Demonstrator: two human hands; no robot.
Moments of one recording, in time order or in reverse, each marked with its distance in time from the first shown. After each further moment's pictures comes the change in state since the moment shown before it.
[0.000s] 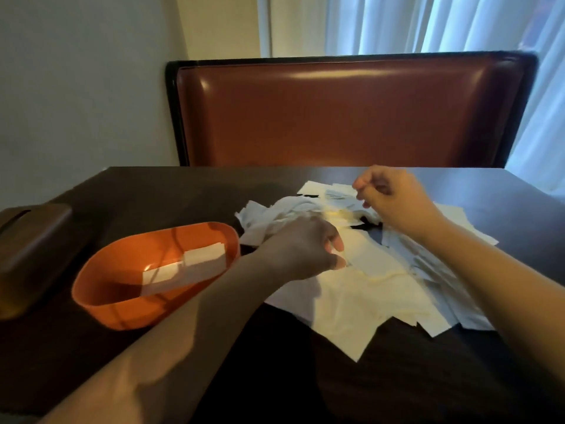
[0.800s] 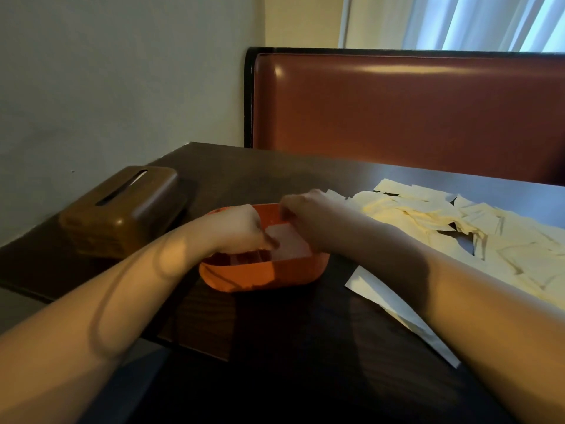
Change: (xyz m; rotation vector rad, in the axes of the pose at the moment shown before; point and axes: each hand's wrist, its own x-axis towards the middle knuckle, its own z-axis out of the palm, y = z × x) left_hand -0.102 -0.139 -0.088 -0.117 -0.117 -0.440; right_hand -0.009 -0.172 0.150 -0.446 -0.580 -0.450
